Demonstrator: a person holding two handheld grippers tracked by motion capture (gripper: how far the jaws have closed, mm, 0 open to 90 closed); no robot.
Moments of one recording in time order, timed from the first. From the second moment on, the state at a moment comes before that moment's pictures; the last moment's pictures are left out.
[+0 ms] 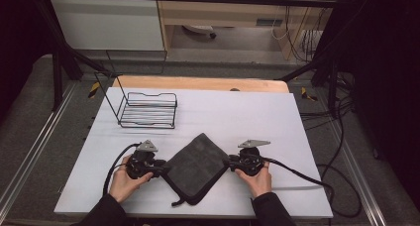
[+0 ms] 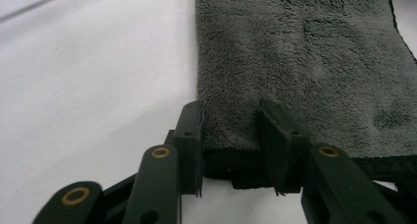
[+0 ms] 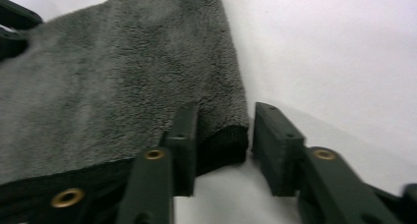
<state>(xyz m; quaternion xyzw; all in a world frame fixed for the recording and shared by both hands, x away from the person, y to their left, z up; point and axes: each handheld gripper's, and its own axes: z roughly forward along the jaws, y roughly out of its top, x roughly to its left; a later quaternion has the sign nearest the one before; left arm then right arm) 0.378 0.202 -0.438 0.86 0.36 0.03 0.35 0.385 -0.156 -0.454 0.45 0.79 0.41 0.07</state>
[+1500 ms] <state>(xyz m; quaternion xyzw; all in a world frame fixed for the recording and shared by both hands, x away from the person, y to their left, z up) 0.312 0.206 -0.433 0.84 0.40 0.03 0.37 0.435 -0.093 -0.437 0.34 0.83 0.42 0.12</state>
